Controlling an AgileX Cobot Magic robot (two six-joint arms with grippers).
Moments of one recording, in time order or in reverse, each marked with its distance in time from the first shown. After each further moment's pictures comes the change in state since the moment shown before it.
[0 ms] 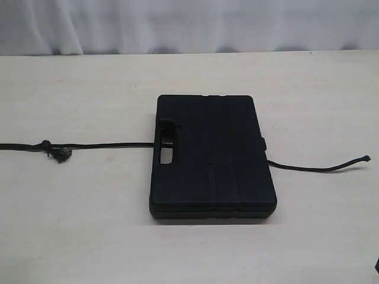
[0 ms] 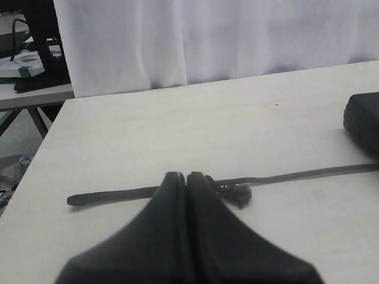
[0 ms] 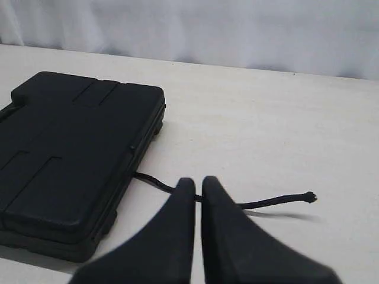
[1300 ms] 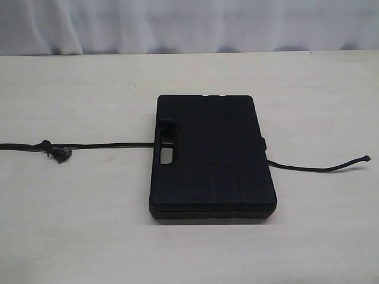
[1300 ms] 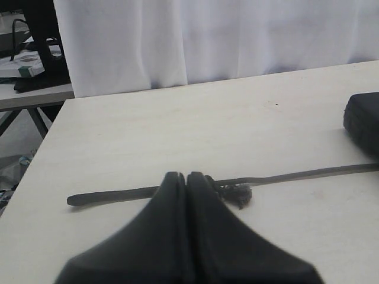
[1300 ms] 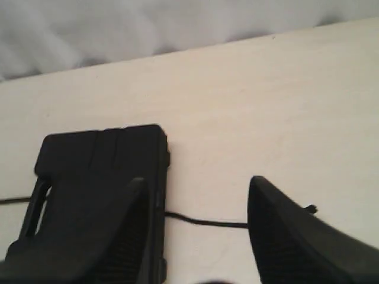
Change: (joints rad) left arm 0.000 0.000 0.000 0.000 0.000 0.000; right arm 0.000 0.752 -0.859 -0.029 0.441 0.308
